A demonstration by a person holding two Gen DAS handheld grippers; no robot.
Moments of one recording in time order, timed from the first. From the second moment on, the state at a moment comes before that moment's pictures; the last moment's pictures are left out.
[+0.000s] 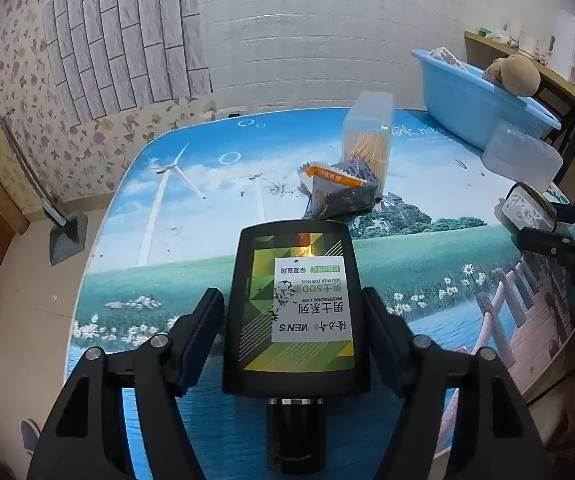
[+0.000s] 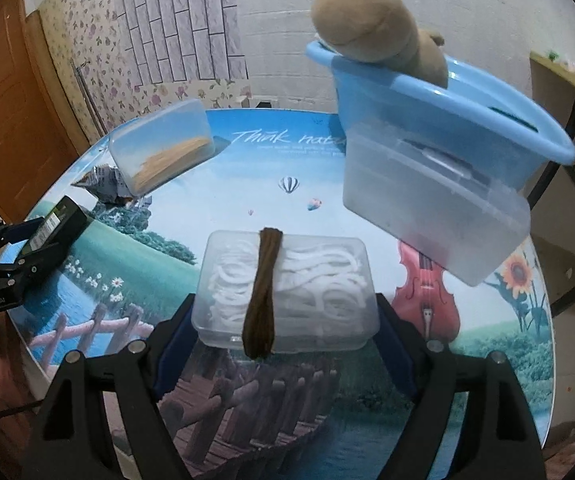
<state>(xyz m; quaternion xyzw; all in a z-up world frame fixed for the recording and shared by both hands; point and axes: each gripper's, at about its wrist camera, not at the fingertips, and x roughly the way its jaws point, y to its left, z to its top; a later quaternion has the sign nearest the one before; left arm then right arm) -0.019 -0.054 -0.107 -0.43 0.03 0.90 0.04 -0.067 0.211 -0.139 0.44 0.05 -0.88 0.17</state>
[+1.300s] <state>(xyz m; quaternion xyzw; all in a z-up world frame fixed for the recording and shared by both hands) -0.012 -0.049 -0.116 -0.40 0.01 0.92 0.04 -0.062 0.209 -0.145 0.42 0.07 -0.89 0.16</state>
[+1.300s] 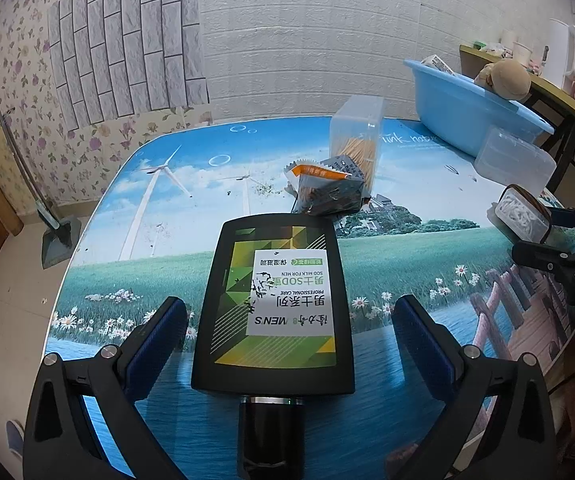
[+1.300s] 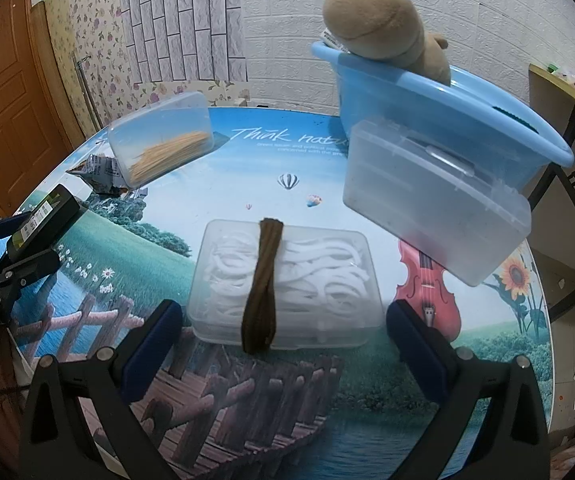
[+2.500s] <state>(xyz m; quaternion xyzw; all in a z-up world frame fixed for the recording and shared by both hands) -0.013 -0.049 -0.115 -0.40 0.02 0.92 0.05 -0.062 0.208 -0.144 0.42 0.06 -0.89 0.16</state>
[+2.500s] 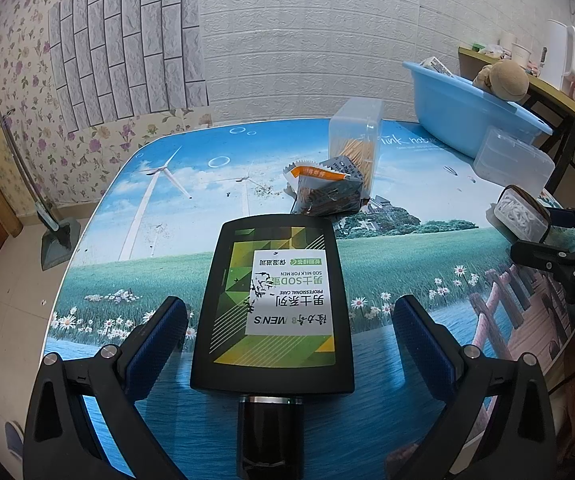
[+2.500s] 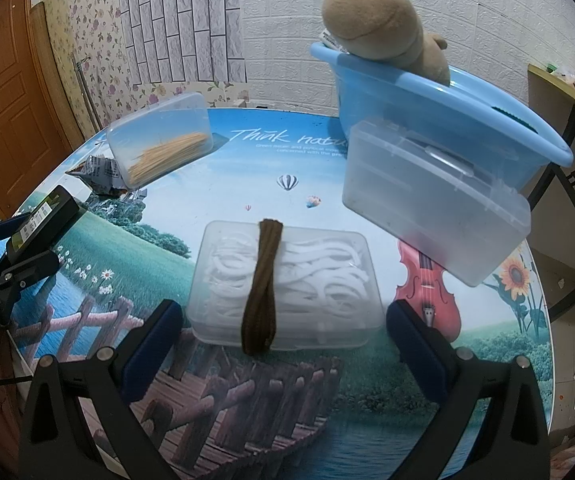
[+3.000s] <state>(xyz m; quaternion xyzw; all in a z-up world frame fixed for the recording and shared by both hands) -0.012 -0.050 -0.115 -0.40 0.01 0.92 0.05 -0.062 0.208 -0.144 0.42 0.06 -0.89 0.16</state>
